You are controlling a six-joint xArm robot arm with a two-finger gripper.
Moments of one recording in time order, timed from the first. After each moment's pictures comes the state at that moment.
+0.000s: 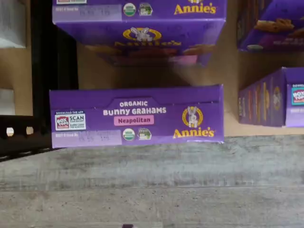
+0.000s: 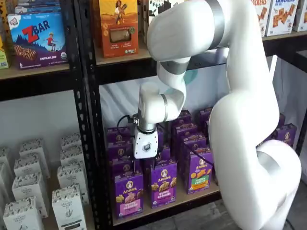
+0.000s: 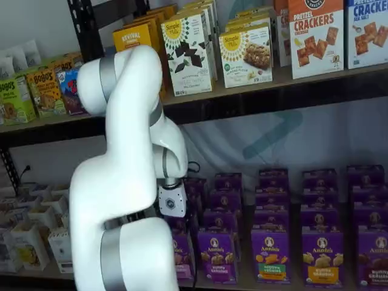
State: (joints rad) arm 0.34 0.58 -1.05 0.24 0.43 0.13
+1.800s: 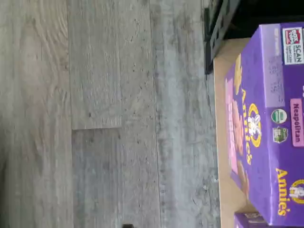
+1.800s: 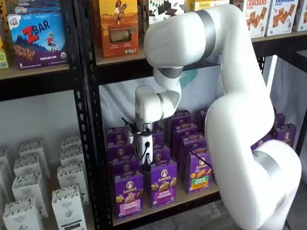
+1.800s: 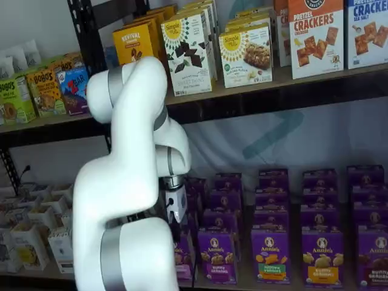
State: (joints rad) arm 0.32 0.70 -1.21 0.12 0.58 -1.35
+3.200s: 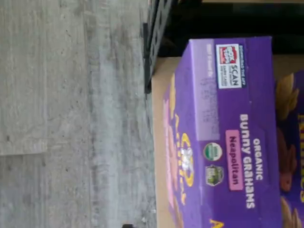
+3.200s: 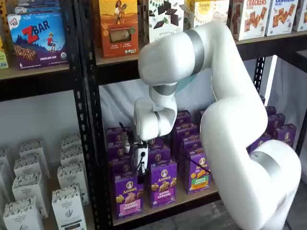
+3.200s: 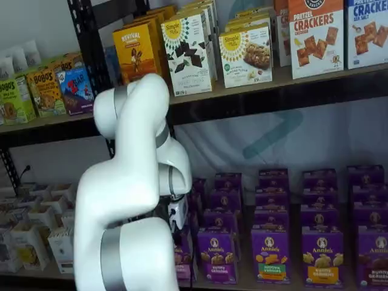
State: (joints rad) arm 0.34 0.87 -1.30 0.19 0.32 -1.39
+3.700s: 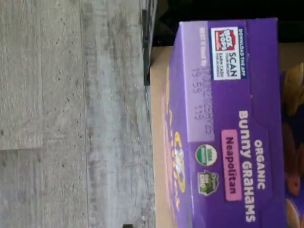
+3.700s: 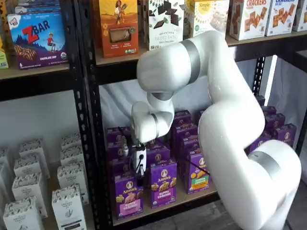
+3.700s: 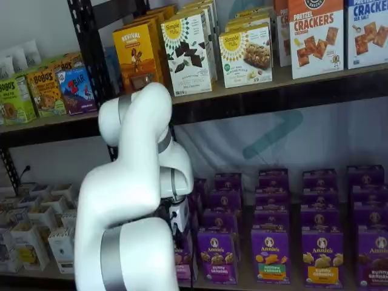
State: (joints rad) arm 0.34 0.96 -1.41 0.12 0.38 -1.33
